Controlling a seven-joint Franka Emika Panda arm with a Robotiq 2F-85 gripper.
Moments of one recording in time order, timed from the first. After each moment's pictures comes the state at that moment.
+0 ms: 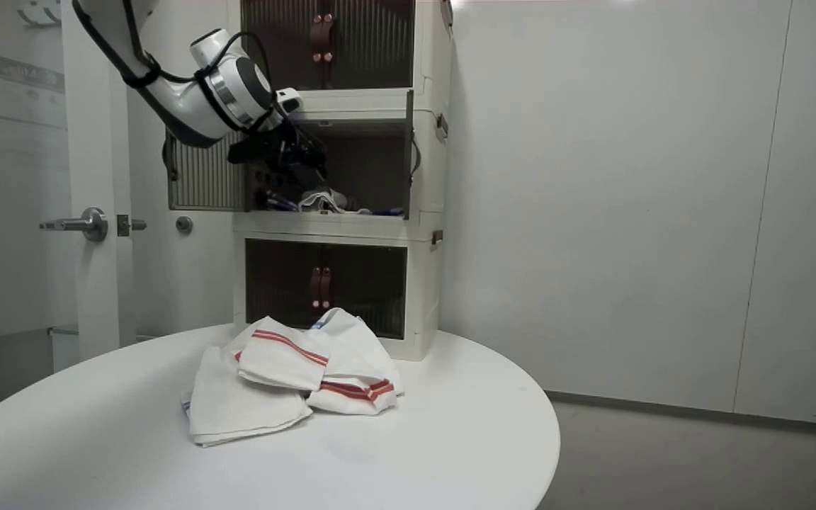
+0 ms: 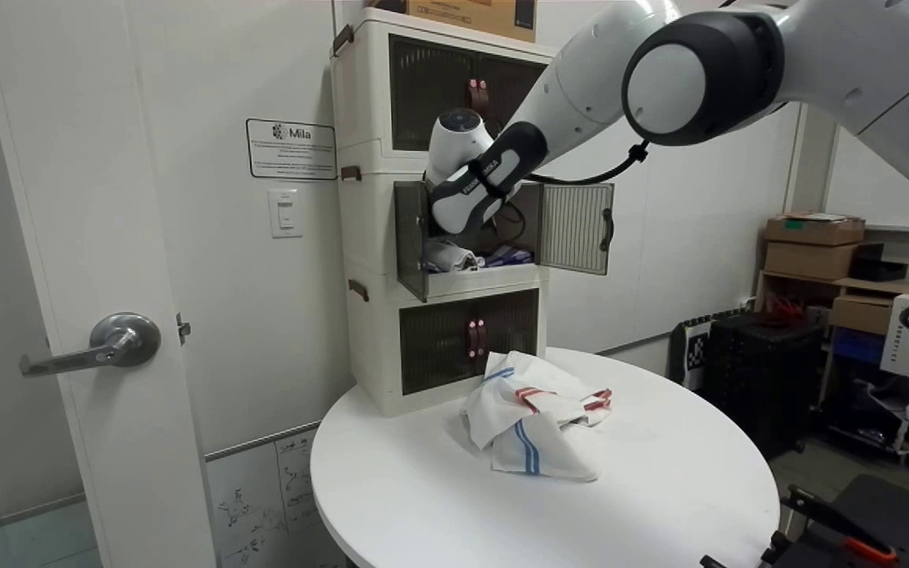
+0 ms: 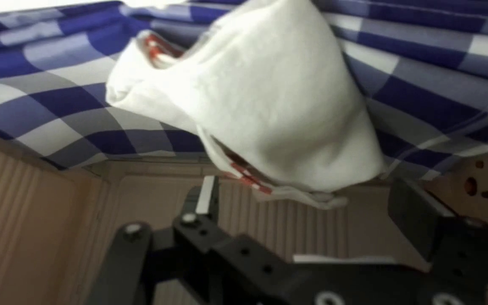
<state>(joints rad) 0.30 0.79 -0.37 -1.25 -0.32 2.79 0.61</state>
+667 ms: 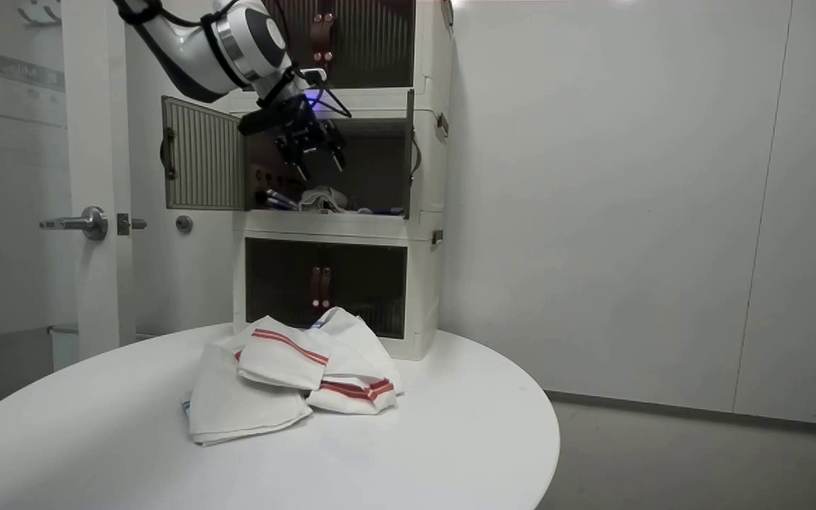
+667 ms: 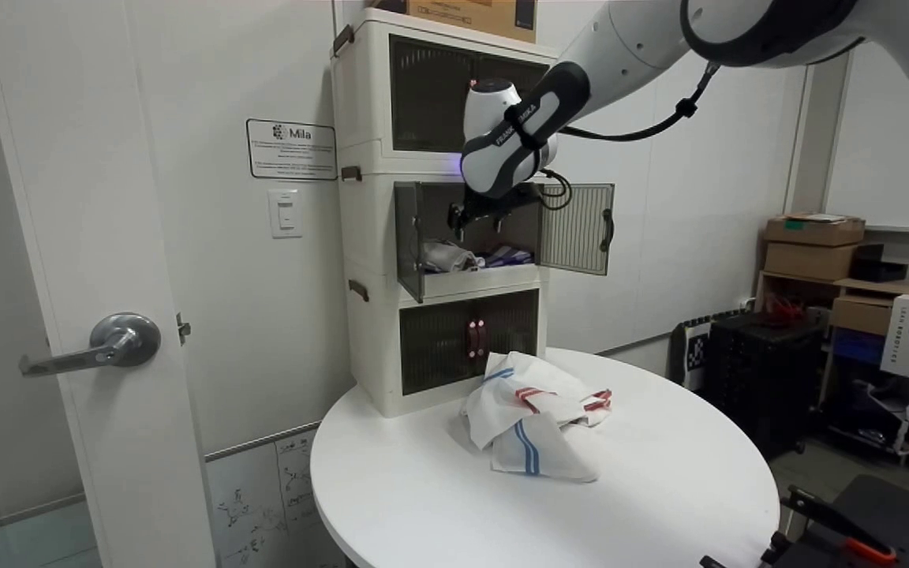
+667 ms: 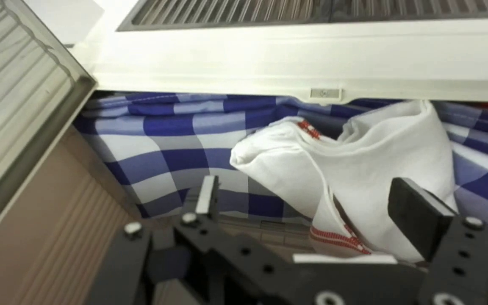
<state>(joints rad) 0.21 0.56 -0.28 -1.45 -0.30 2.56 0.37</state>
